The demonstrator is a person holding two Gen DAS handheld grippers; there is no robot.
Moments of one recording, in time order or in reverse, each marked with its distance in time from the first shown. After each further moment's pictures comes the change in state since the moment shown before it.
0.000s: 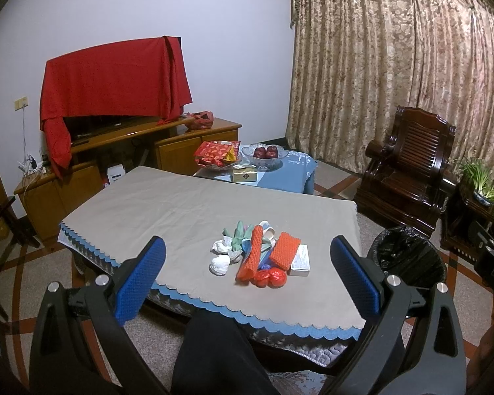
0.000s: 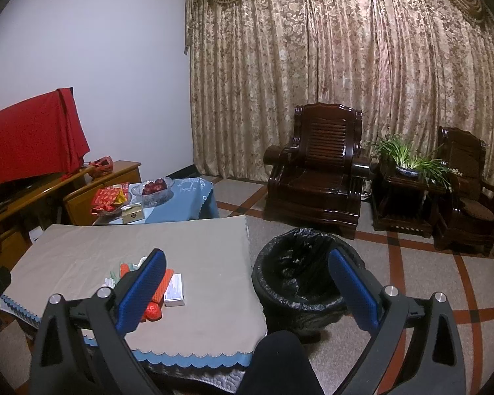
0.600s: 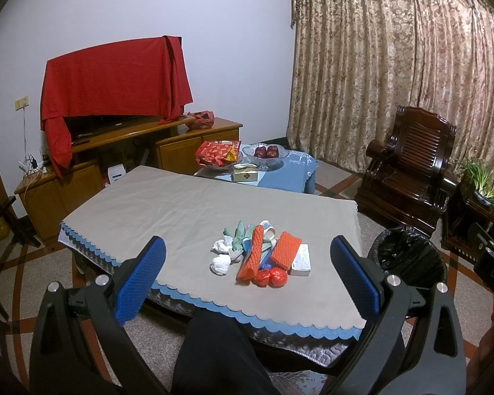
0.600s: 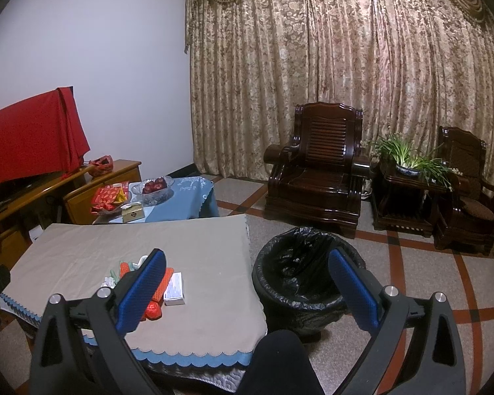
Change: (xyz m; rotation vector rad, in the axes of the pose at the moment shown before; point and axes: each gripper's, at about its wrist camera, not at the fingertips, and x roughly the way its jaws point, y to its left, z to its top) left arm 0.000 0.001 0.000 0.000 0.001 -0.002; right arm 0.000 0.000 0.001 0.002 0.003 0.000
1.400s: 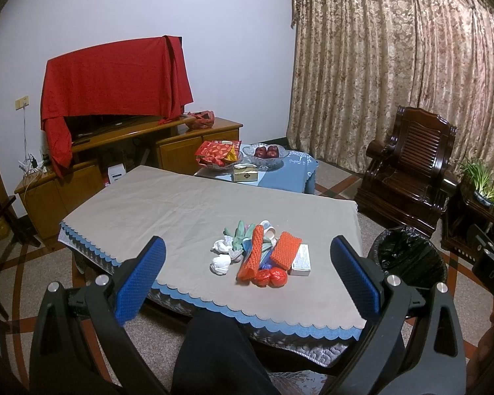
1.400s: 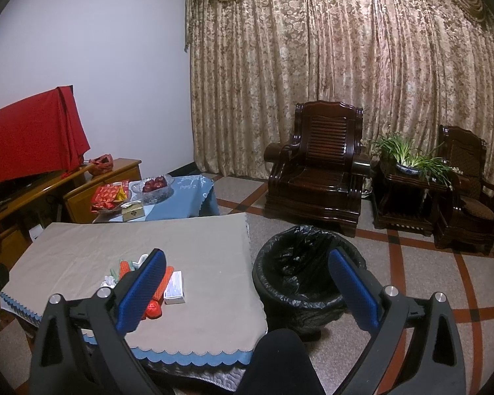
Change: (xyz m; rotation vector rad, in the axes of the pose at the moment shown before) left arm 0.000 0.000 0.001 0.000 0.002 0.000; right arm 0.003 0.000 -0.004 -0.001 0.003 0.000
